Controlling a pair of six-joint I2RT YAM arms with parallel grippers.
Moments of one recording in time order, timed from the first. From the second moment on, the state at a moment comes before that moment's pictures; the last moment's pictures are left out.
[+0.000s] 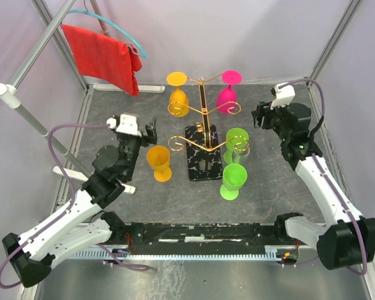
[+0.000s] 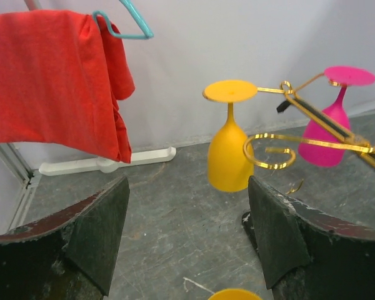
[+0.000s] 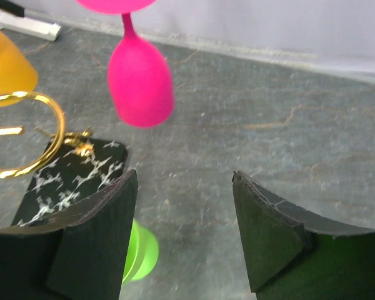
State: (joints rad) left arm -0.78 0.75 0.68 0.31 -0.56 0.22; right arm 0.17 1.14 0.90 0.04 -0.08 -0.03
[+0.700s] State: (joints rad) left arm -0.77 0.88 0.90 -0.05 -0.64 -0.07; right arm 0.17 1.19 0.96 -0.38 -0.26 0.11
